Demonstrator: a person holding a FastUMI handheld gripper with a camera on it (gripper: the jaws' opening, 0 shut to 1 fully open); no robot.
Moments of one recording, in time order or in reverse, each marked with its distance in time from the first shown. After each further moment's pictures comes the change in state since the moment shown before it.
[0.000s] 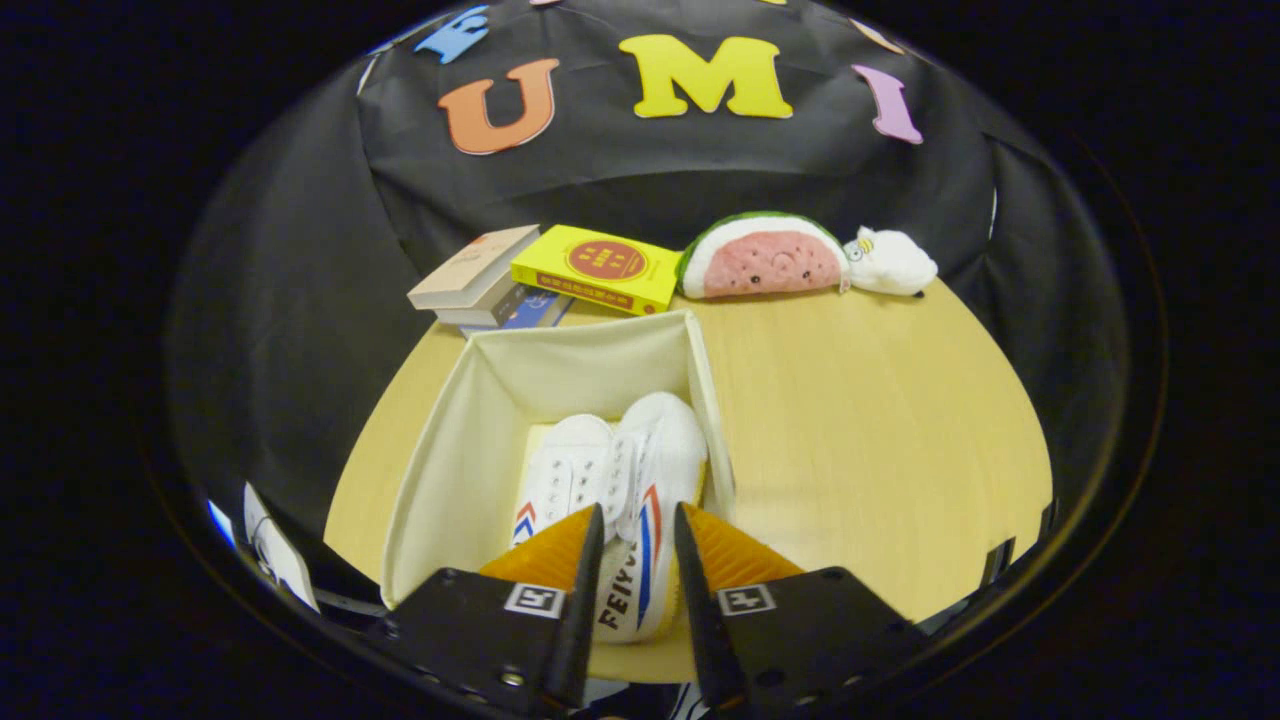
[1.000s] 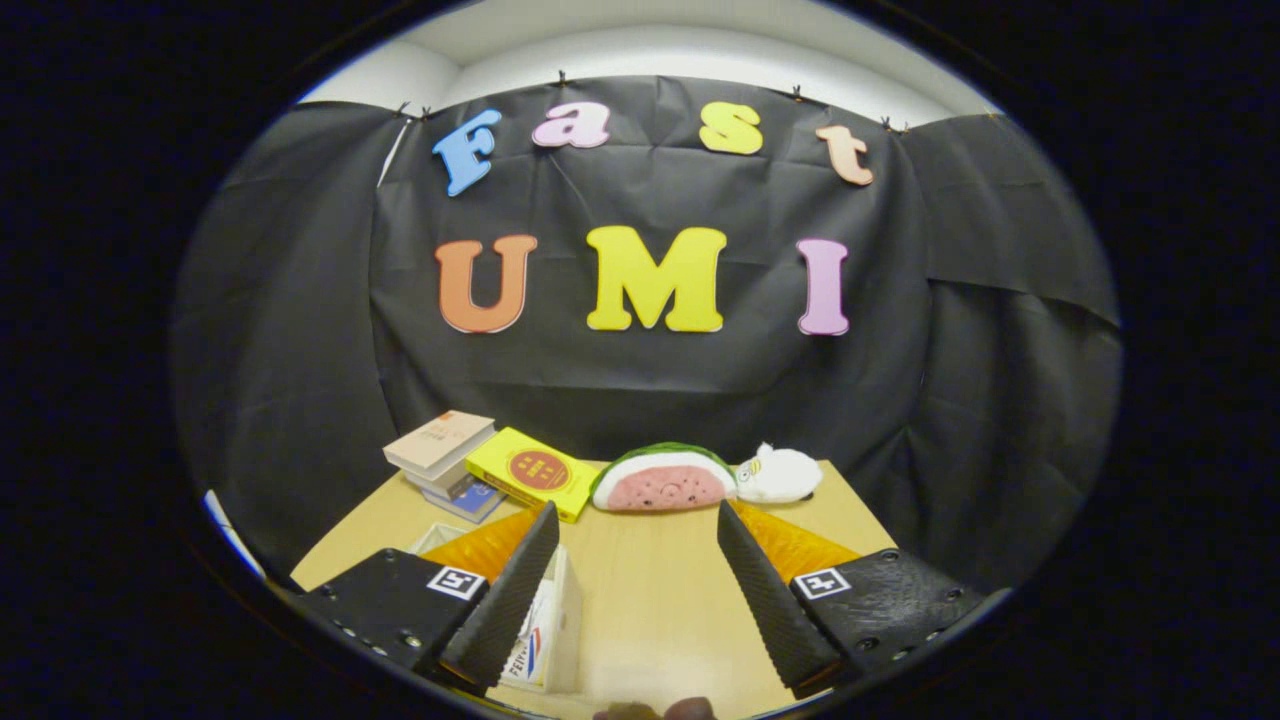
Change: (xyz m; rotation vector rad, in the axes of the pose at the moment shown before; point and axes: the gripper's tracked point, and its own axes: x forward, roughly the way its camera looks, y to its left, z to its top) arm -0.176 -0.105 0.158 -0.058 -0.550 -0.148
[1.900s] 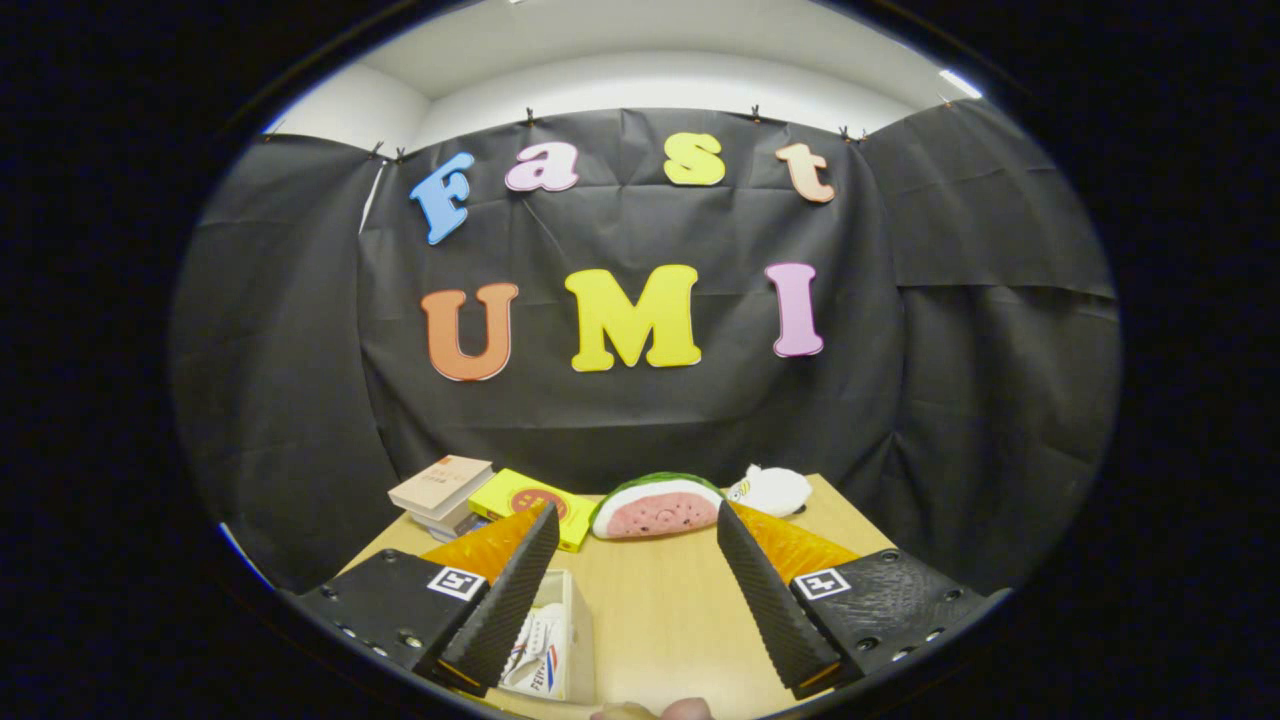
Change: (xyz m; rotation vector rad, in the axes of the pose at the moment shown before) arm -0.023 -0.006 0.015 0.091 -0.089 -0.016
